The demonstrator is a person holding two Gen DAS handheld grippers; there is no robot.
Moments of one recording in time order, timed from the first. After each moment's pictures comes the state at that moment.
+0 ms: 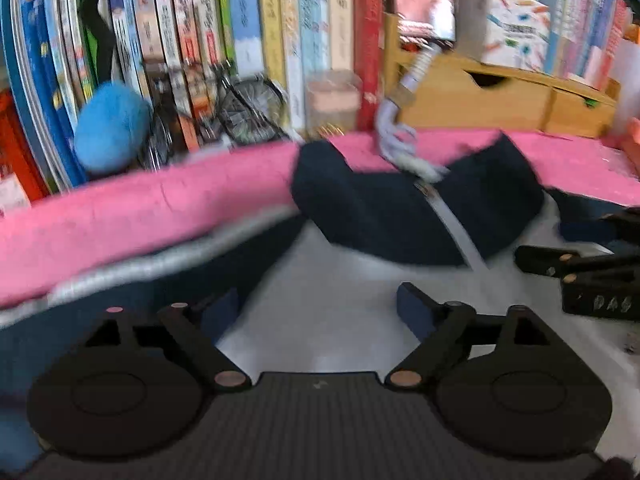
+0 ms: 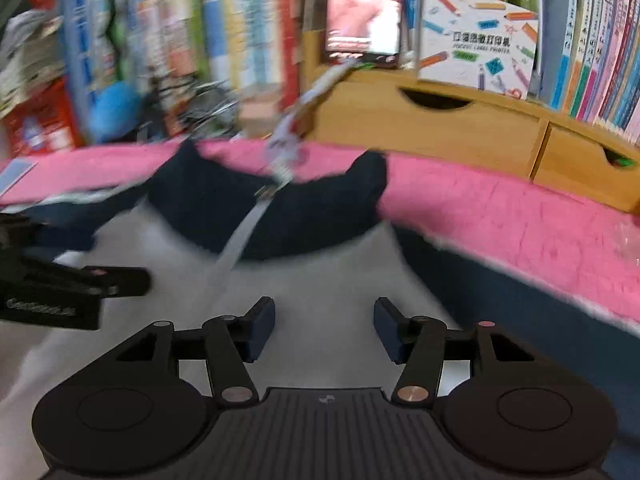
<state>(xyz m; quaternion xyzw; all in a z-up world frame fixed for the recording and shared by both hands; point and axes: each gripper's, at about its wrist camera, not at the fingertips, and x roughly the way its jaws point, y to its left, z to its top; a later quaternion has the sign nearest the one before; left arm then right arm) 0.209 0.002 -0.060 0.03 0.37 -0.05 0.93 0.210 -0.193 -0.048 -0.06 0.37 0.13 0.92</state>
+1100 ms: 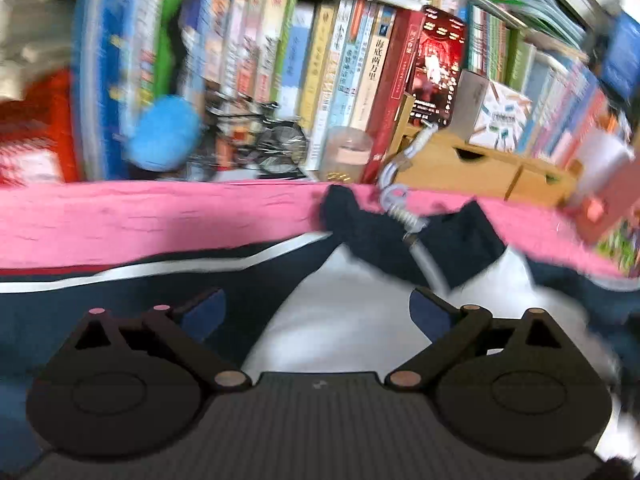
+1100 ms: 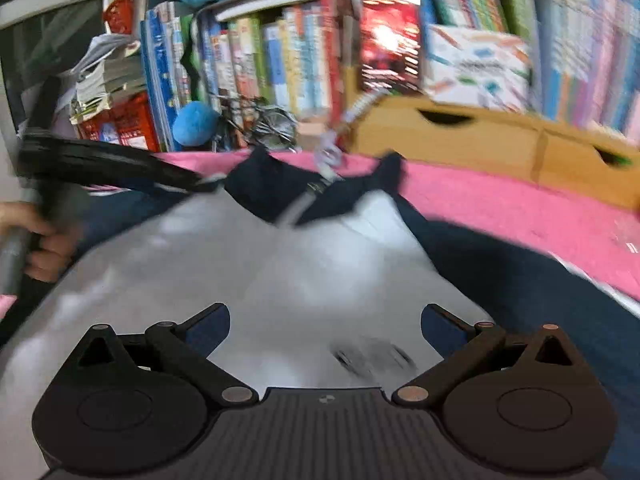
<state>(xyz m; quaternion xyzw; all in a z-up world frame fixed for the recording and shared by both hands) 0.140 0.077 -0.025 -0.04 0.33 -0.08 0.94 0.109 -0.253 -0.037 -0.03 0.35 0.21 0.91</state>
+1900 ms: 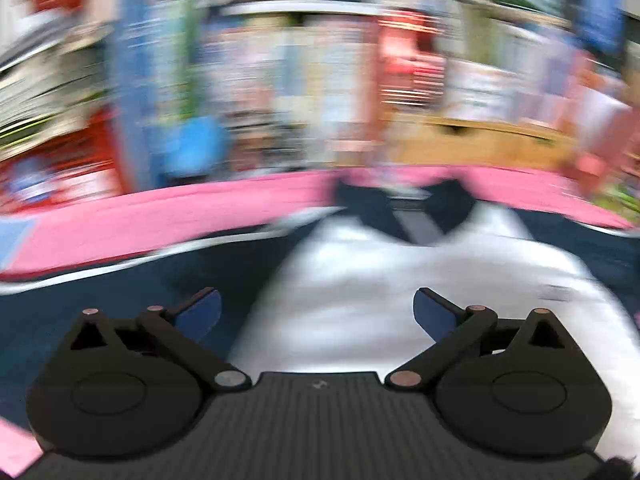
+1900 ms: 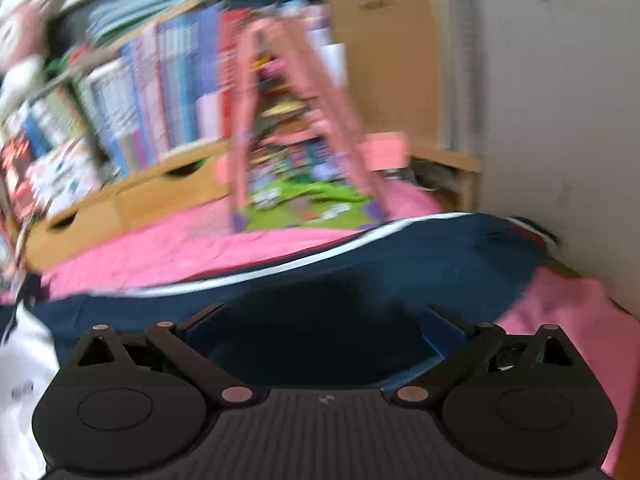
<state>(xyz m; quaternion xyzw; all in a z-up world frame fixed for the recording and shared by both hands) 0.089 0.021 0.009 0.01 0.34 -0.09 0.94 0.053 -0.539 -0.018 0.15 0.28 -0.16 0.94</state>
